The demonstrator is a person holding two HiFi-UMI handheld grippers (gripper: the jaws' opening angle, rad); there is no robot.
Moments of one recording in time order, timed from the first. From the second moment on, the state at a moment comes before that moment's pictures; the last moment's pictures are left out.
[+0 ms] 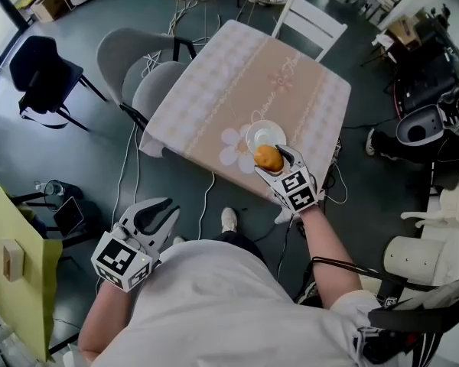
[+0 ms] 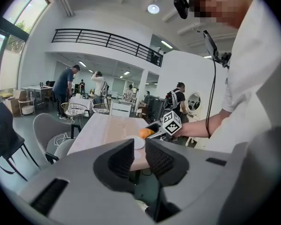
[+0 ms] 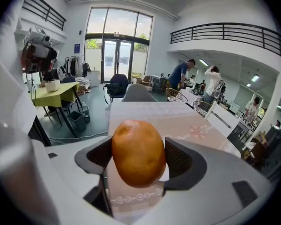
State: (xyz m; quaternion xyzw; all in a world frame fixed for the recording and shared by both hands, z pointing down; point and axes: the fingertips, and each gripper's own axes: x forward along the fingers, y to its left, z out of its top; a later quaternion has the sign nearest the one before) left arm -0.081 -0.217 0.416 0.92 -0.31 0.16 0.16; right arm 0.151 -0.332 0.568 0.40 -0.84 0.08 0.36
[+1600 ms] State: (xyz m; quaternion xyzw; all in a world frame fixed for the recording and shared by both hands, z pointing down) left arm -0.165 -0.090 0.434 0.97 -0.16 0.14 0.14; right arm -0.009 -0.112 0.430 0.50 -0.83 0.05 0.25
